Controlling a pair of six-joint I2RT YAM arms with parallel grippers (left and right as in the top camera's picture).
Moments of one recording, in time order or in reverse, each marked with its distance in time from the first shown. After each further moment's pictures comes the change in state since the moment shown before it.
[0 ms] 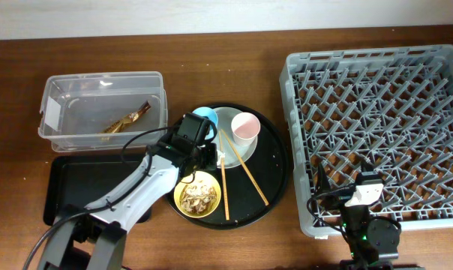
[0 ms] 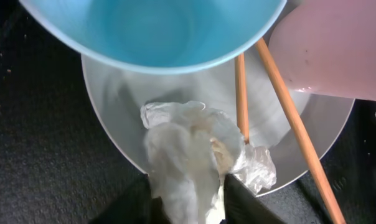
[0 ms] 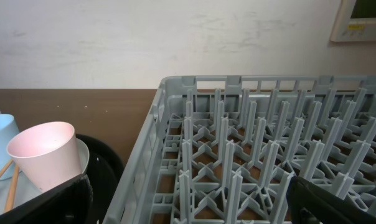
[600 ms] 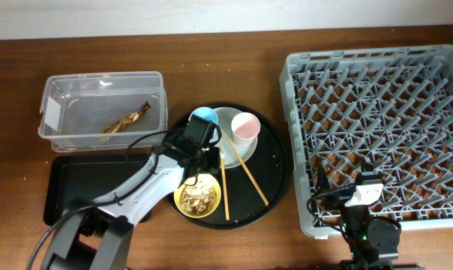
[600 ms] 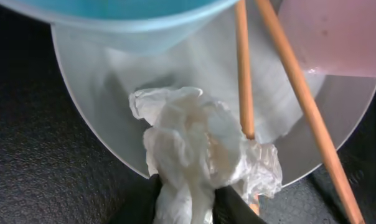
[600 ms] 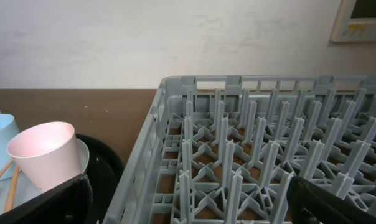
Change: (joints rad) left arm -0.024 0.038 0.000 -0.007 -0.004 0.002; right arm 0.000 0.000 0.000 0.000 0.000 0.000
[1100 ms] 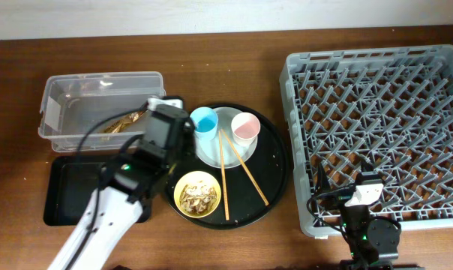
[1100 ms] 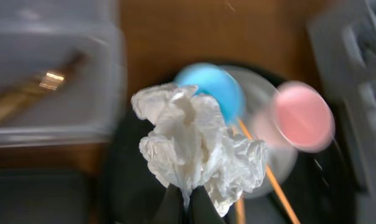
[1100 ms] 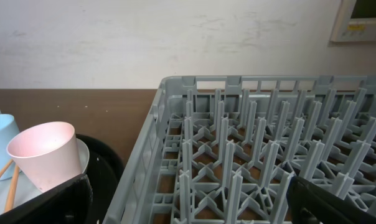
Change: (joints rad) left arm 0.045 -0.412 0.138 -0.249 -0.232 0.003; right arm 0.000 0.000 0.000 0.000 0.000 0.000
